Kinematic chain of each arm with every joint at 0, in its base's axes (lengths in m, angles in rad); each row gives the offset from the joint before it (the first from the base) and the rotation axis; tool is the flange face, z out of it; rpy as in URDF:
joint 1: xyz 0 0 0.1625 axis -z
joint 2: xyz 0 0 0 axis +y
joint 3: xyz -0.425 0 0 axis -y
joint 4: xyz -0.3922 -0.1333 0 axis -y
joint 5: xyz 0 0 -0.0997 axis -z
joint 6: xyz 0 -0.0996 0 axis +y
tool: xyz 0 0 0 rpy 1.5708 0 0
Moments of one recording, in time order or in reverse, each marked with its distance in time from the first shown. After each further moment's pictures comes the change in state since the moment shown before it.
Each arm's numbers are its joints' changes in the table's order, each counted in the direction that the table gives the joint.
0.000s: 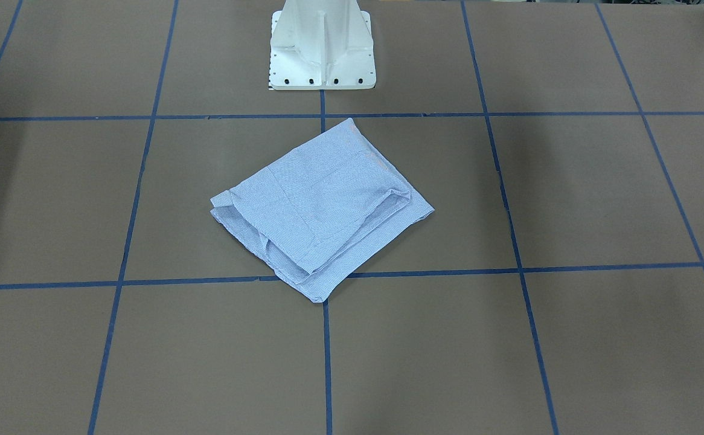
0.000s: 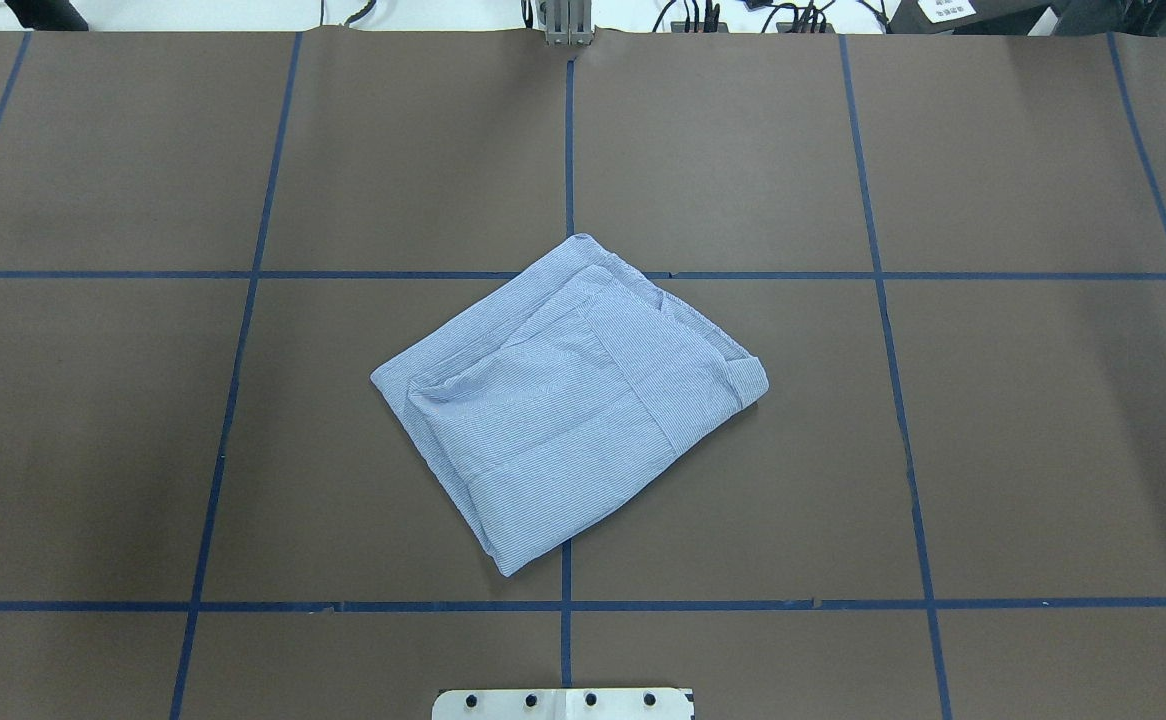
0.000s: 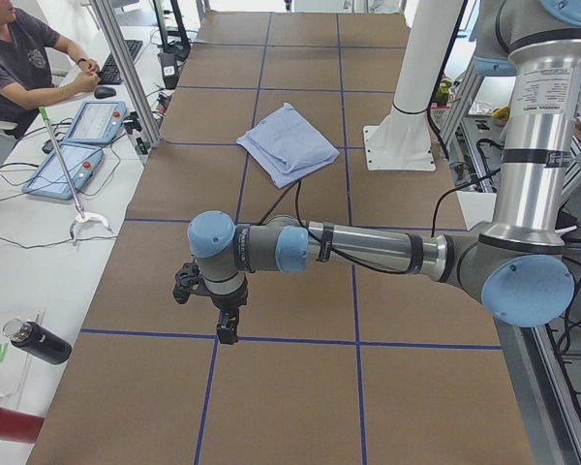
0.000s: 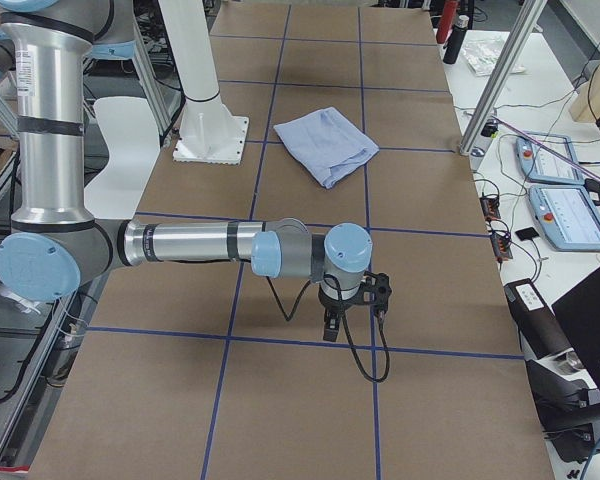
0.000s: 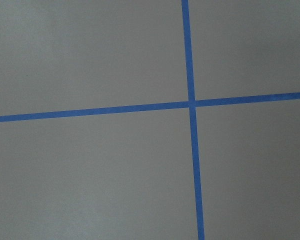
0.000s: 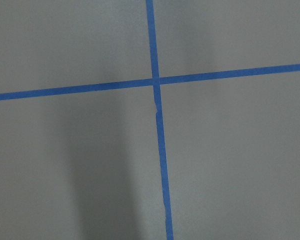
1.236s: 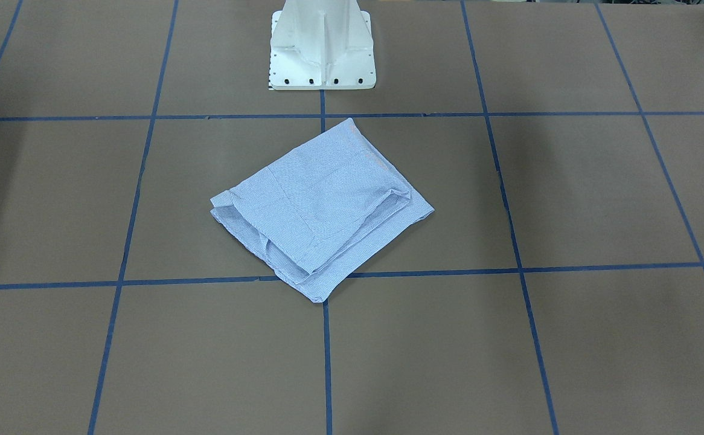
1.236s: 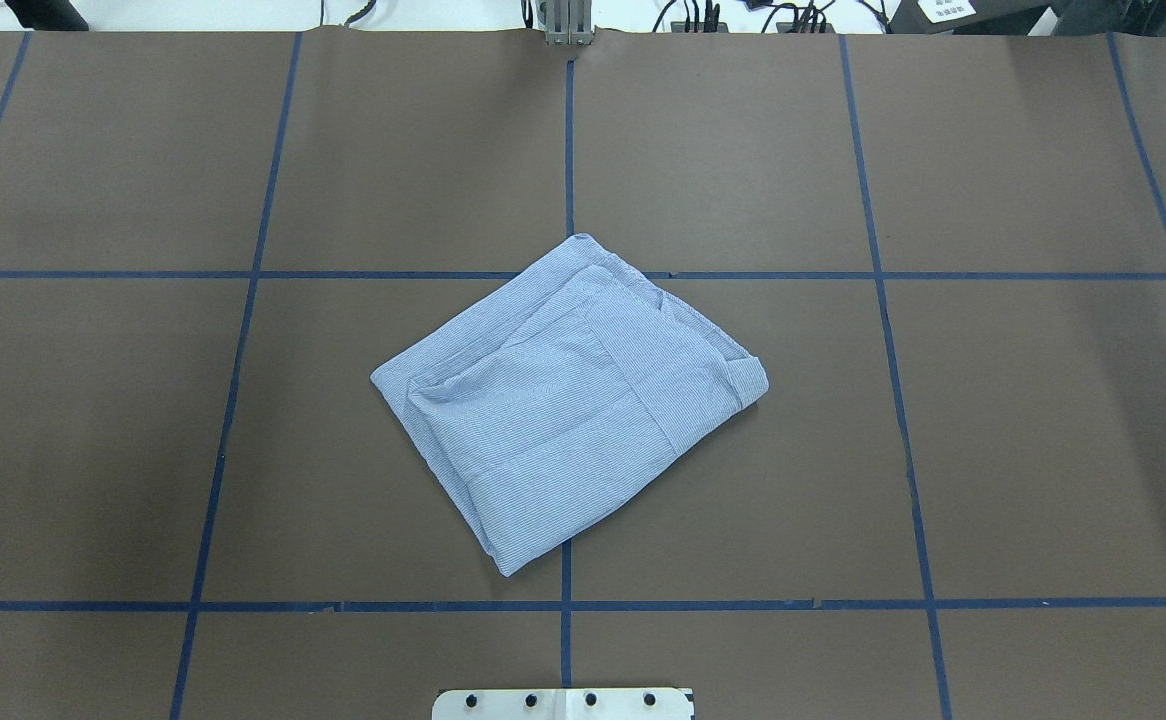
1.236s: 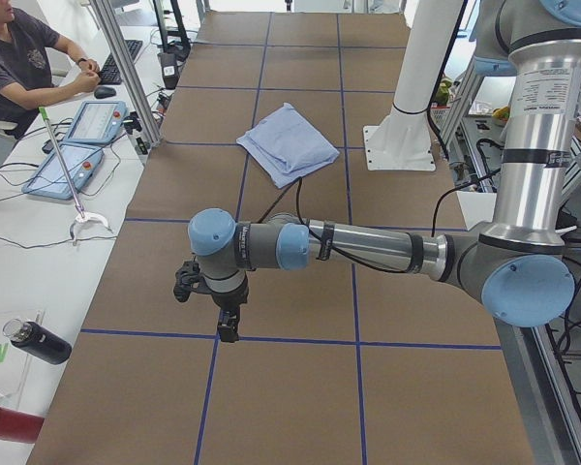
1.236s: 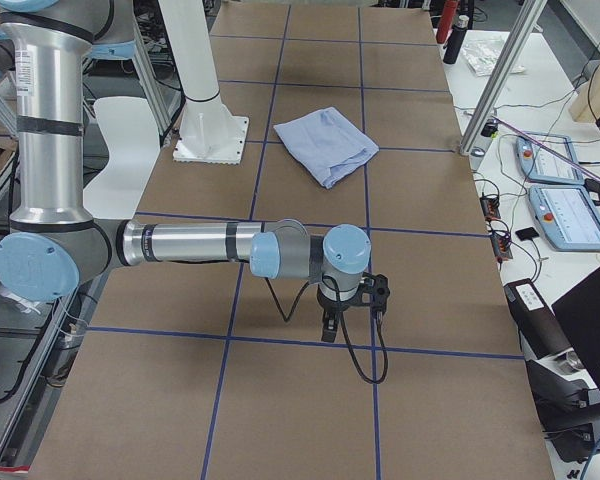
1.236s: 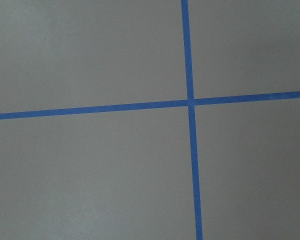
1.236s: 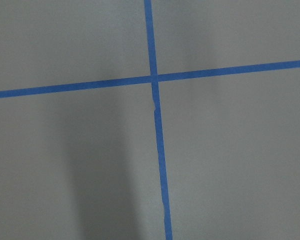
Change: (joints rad) left arm 0.000 0.000 -0.013 0.015 0.000 0.004; right arm 0.000 0.005 0.000 0.000 0.000 0.000
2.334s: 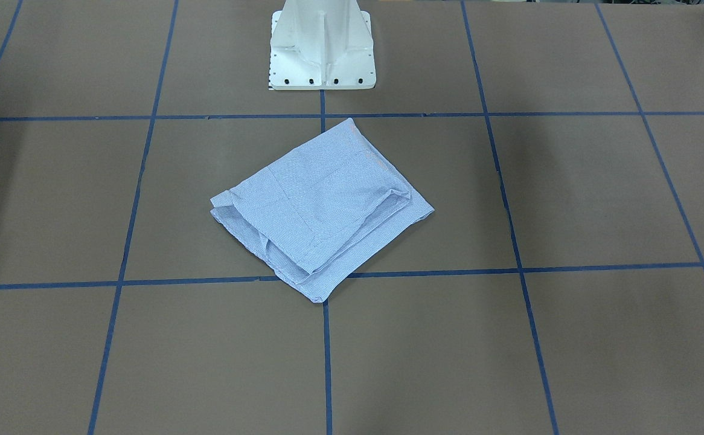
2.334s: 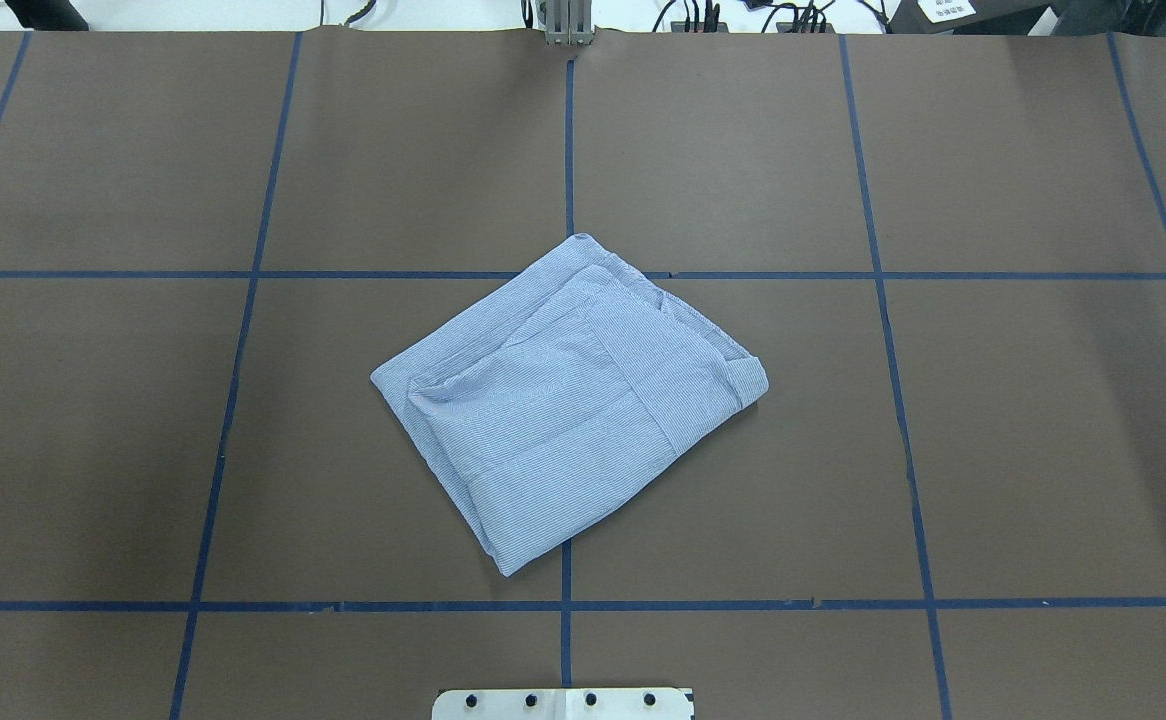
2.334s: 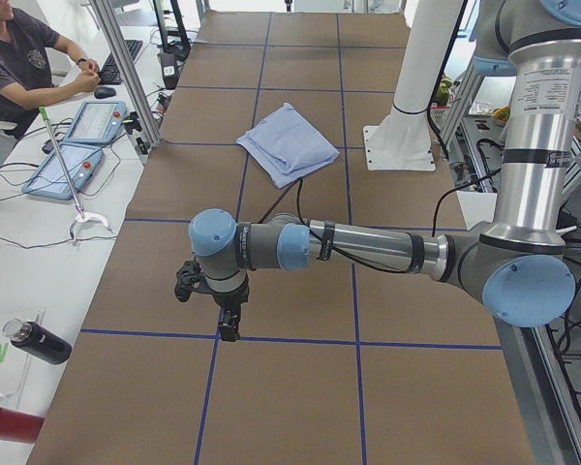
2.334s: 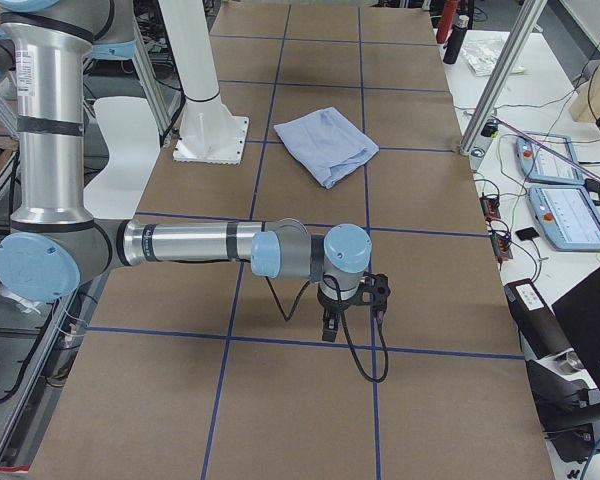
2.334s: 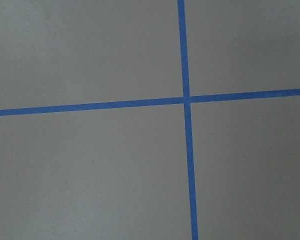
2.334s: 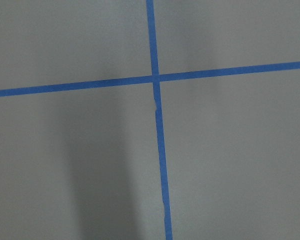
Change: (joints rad) left arm 0.000 -0.001 -0.003 0.000 -0.008 0.000; right arm 0.001 -0.001 0.002 -0.002 -0.001 0.010
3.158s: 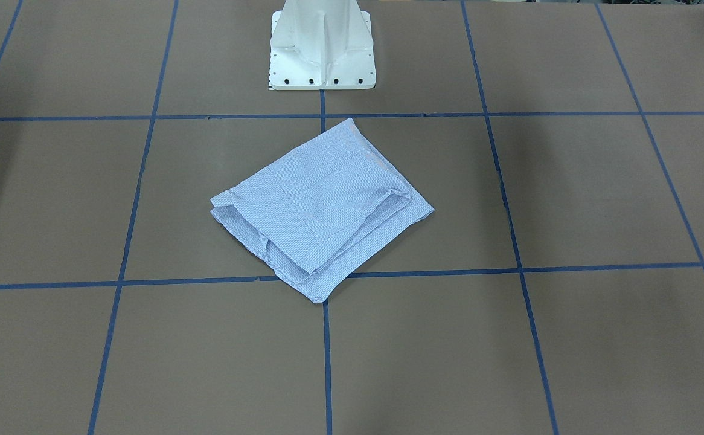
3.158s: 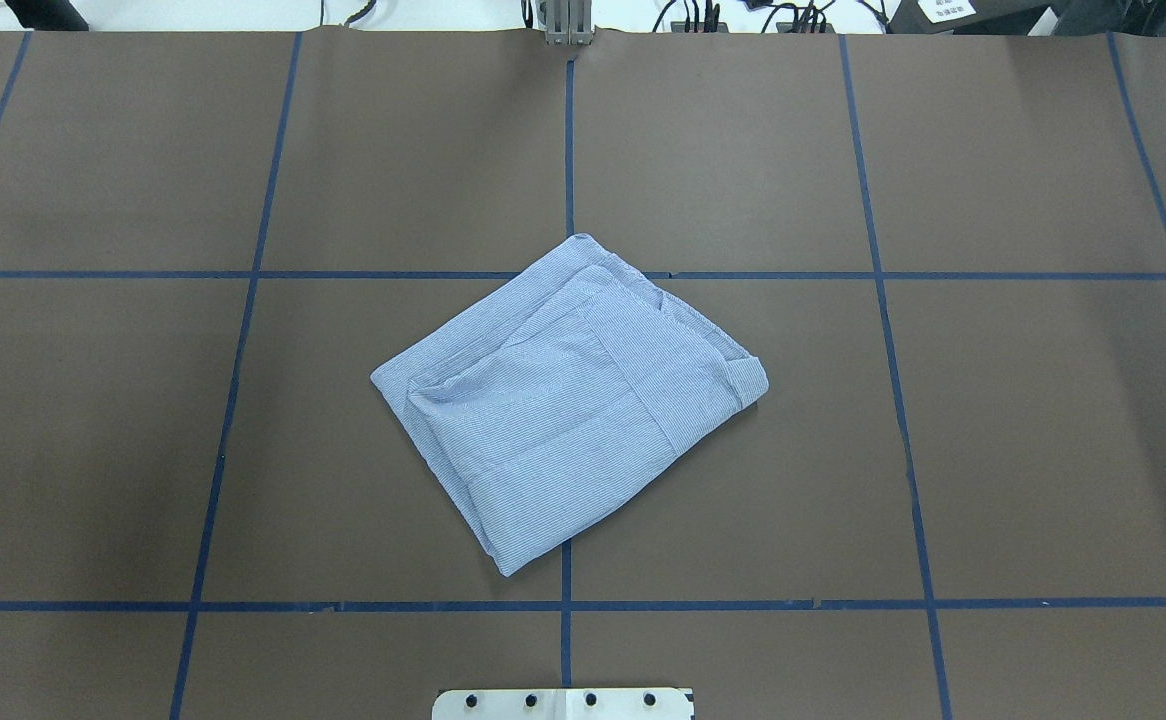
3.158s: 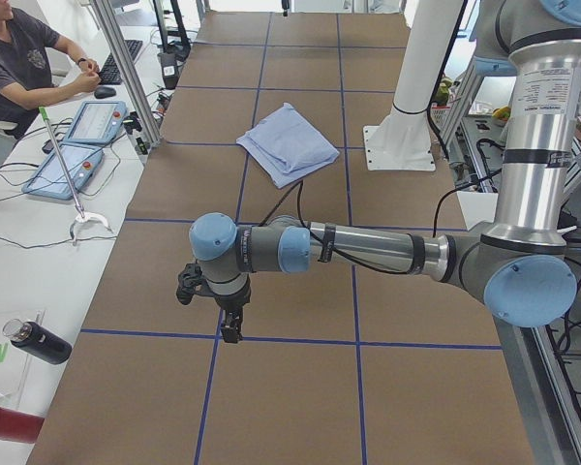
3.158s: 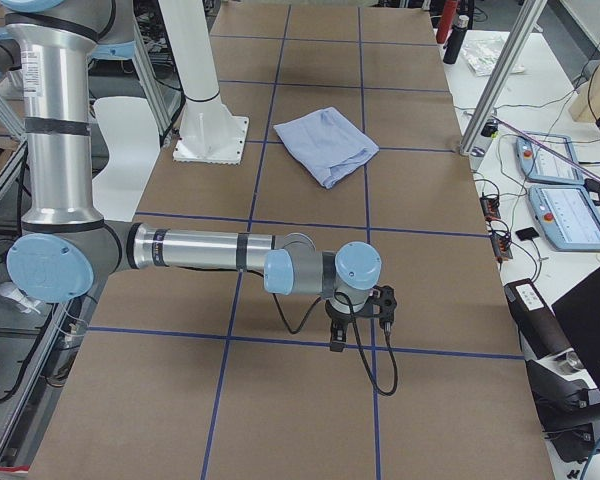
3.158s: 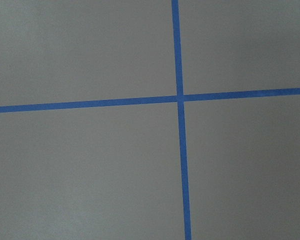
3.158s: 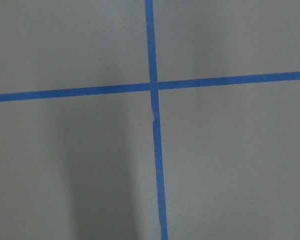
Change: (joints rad) left arm 0.000 -0.006 0.007 0.000 -0.021 -0.001; right arm 0.028 -0.038 -0.105 0.074 0.012 -0.019
